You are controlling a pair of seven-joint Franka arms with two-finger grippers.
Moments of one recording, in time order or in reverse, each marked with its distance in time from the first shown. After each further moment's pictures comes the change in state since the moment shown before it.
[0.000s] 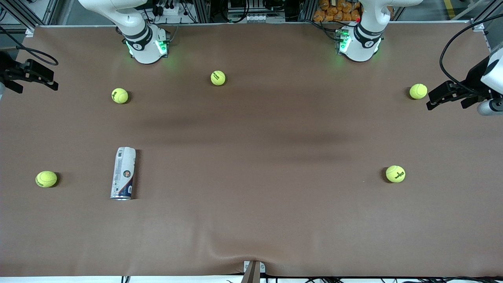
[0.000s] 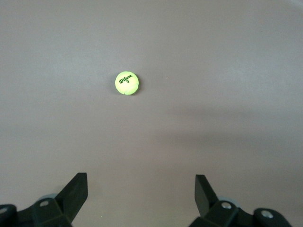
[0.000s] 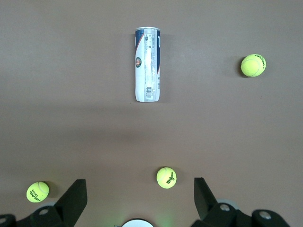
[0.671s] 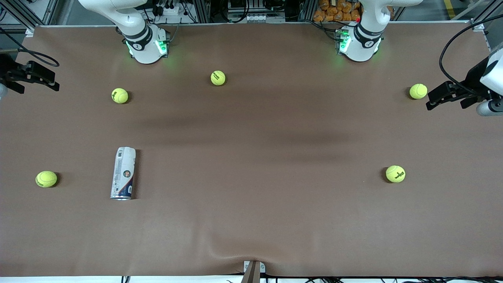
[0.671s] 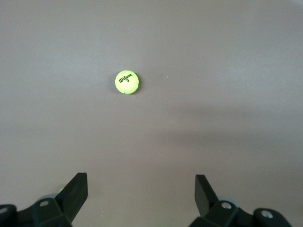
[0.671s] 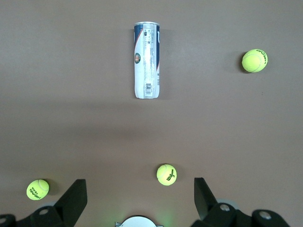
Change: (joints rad) left arm 0.000 0.003 0.000 0.000 0.000 -0.002 0.000; right arm 0.000 0.010 -0.001 -0.001 0.000 -0.012 0.003
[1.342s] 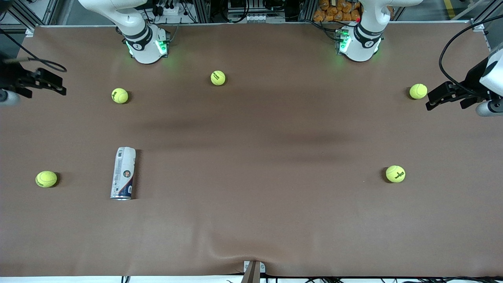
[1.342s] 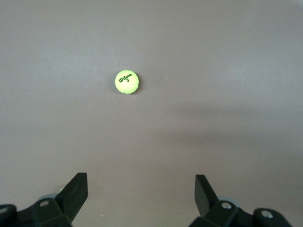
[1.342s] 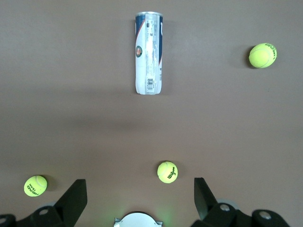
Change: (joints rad) left arm 0.000 0.001 0.000 0.000 0.000 0.000 0.001; right arm 0.003 0.059 0.008 -0.002 0.000 -0.003 0.000
